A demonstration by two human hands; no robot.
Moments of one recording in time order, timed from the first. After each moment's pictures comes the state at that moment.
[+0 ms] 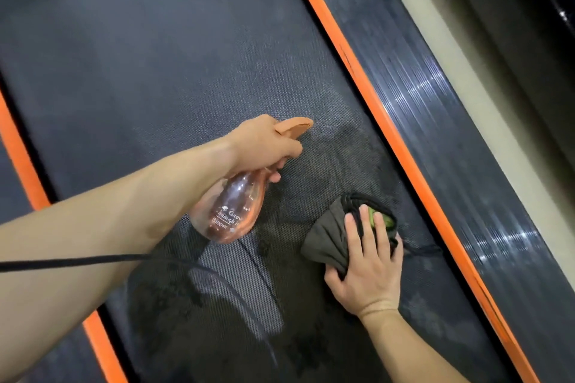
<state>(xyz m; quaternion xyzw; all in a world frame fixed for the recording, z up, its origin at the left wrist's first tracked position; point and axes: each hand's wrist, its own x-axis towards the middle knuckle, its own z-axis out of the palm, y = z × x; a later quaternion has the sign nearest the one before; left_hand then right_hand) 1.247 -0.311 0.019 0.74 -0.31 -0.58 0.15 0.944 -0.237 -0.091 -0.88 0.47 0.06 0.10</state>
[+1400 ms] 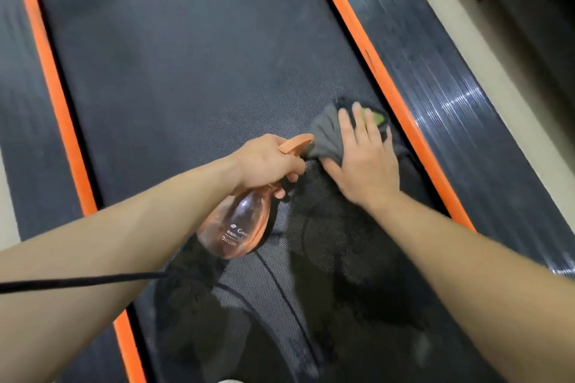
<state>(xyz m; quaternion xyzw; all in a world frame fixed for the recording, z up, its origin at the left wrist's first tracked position) 1.226 -0.266 0.017 0.77 -0.27 -0.56 0.16 1.055 -0.367 -0.084 -0.91 0.39 0.05 0.14</state>
